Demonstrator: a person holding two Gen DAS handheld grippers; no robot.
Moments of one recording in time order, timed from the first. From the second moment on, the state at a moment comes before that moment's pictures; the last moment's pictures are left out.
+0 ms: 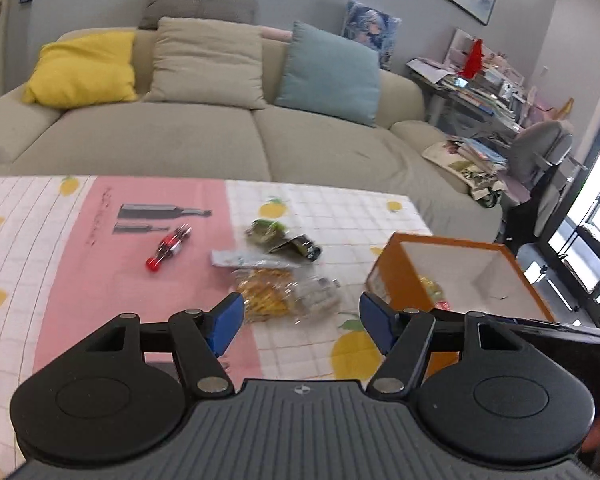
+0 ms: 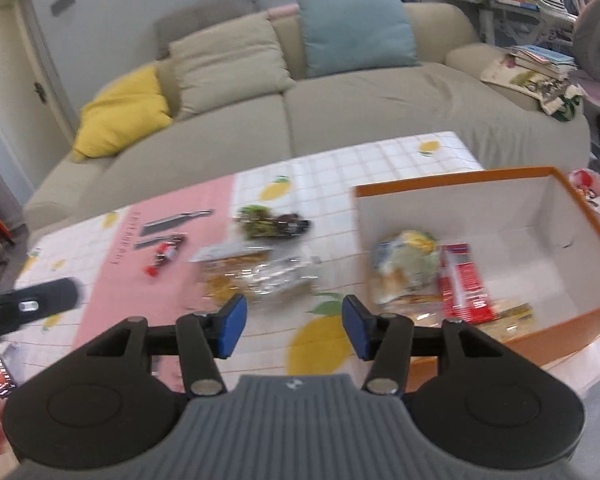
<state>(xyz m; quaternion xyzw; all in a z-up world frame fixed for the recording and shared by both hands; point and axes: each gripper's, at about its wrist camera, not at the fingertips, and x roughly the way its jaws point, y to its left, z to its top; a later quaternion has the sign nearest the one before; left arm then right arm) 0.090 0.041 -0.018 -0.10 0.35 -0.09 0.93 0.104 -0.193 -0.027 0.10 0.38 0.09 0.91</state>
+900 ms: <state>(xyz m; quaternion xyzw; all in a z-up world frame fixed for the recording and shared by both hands) 0.144 0.073 -0.110 -0.09 0.41 -0.10 0.90 0.140 -0.109 -0.122 0.00 0.39 0.09 0.92</state>
